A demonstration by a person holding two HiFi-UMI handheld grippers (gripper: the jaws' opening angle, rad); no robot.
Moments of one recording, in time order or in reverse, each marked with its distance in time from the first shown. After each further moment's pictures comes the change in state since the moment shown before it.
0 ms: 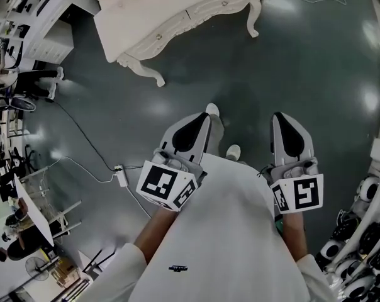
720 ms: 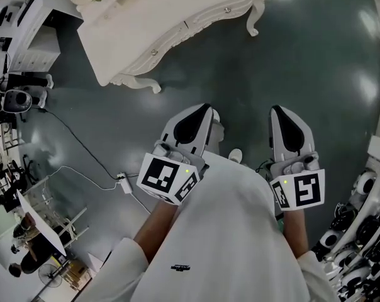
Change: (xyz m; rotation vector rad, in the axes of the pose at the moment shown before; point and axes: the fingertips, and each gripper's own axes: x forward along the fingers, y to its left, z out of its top) left arm 0.120 0.127 0.045 -0.058 0.049 -0.056; right arm 0.171 -0.034 0.013 0.004 0.074 -0.023
